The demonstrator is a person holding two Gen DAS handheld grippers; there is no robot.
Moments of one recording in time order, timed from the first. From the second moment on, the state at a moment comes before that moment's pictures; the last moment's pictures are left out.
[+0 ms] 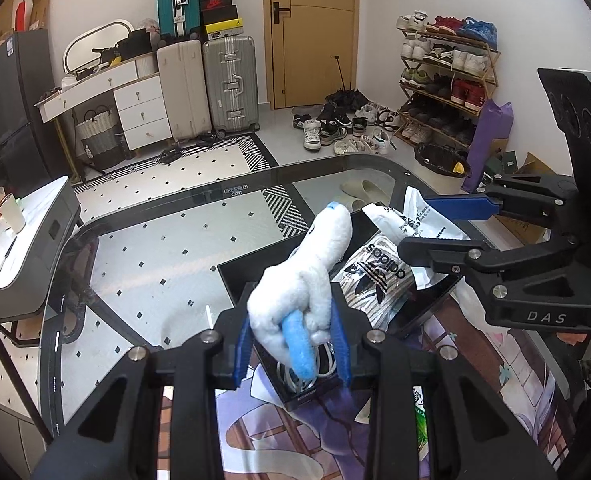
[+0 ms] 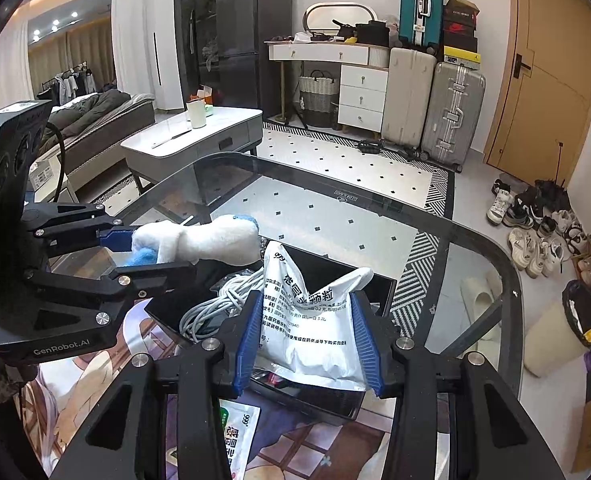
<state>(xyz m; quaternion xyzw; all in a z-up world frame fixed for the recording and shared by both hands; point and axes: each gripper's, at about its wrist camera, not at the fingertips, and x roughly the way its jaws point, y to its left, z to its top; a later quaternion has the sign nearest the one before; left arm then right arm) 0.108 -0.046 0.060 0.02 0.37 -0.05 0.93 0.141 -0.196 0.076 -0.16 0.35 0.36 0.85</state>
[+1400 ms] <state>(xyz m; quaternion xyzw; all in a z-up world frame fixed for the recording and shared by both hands) 0.120 -0.068 0.020 0.03 0.43 -0.07 0.90 0.154 -0.190 0.025 -0.14 0.42 0.36 0.82</state>
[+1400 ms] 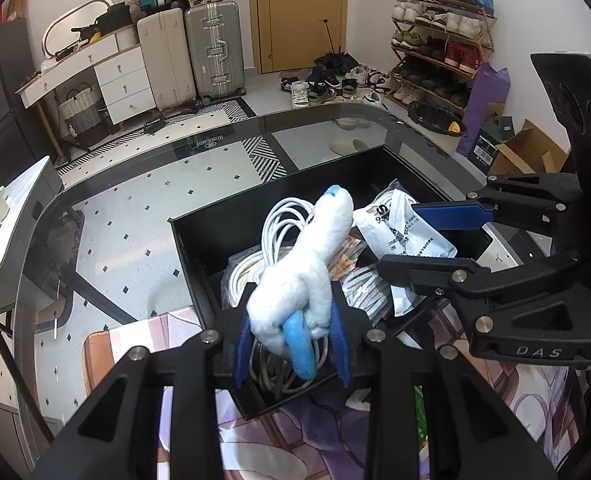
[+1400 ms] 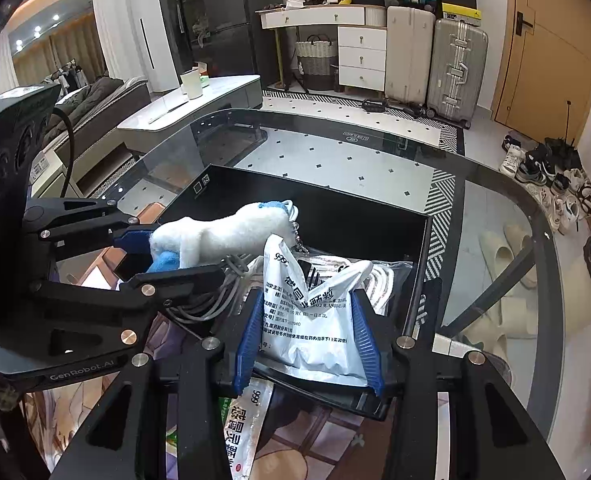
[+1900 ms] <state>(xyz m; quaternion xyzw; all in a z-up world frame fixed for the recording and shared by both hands) 0.109 -0.074 0.023 0.05 0.45 -0.08 0.89 0.139 -0.198 0.026 -0.14 0.41 0.37 0.82</state>
